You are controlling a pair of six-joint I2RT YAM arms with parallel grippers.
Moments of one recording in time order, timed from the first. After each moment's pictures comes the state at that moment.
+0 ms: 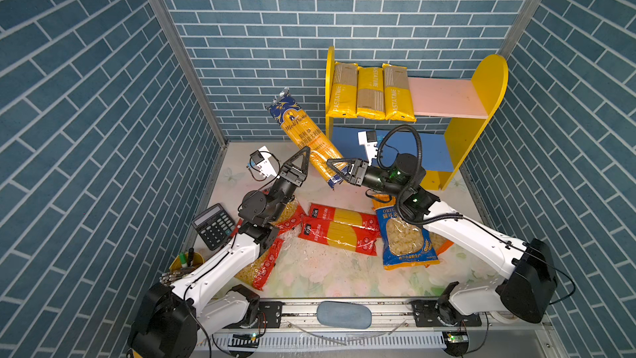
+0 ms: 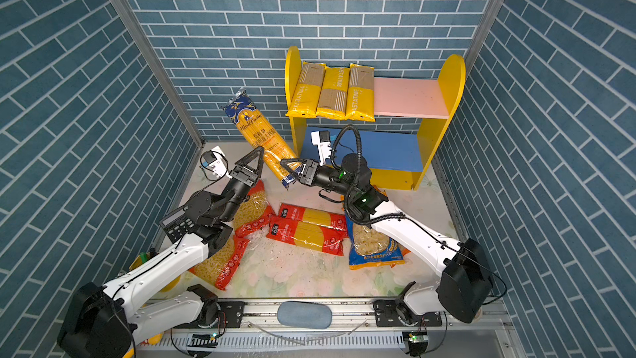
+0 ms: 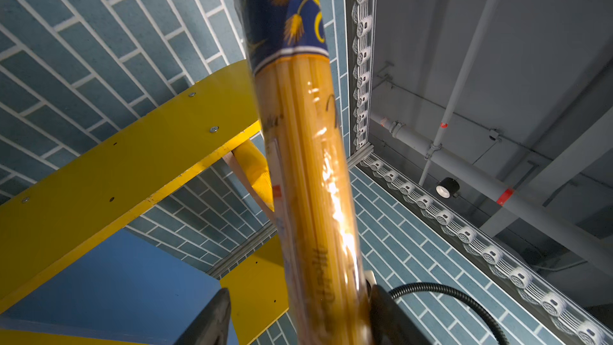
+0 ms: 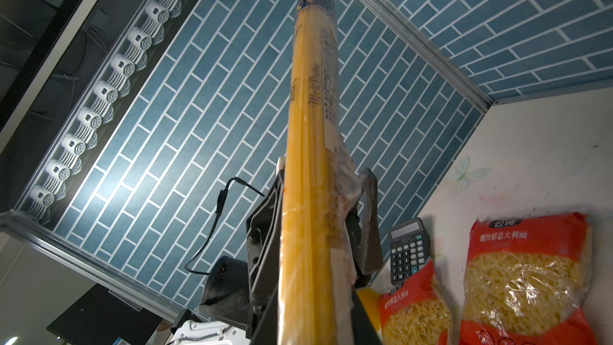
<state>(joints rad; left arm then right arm) -0.50 1.08 0.64 0.91 0.08 -1.11 0.78 1.39 1.14 0.43 -0.53 1.00</state>
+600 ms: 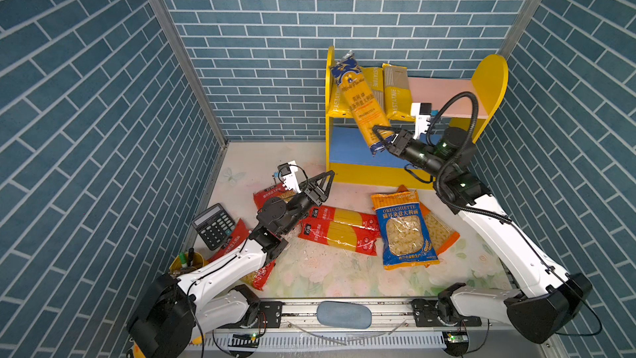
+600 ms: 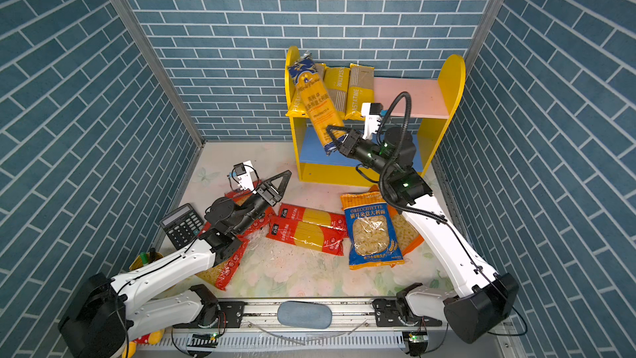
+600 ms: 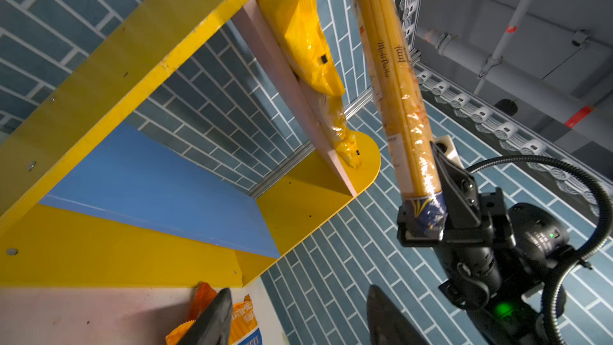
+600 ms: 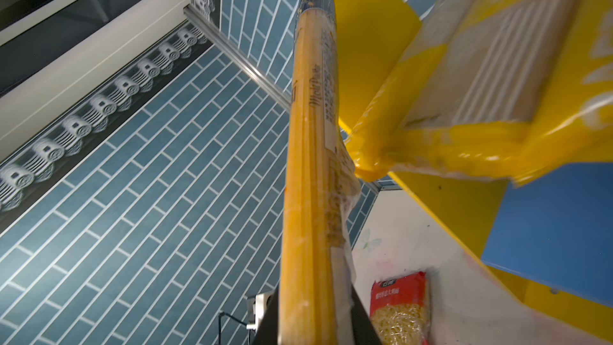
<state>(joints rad) -0.68 1.12 0.56 0.78 0.07 -0.96 0.46 1.24 1.35 0.00 -0.44 0.85</state>
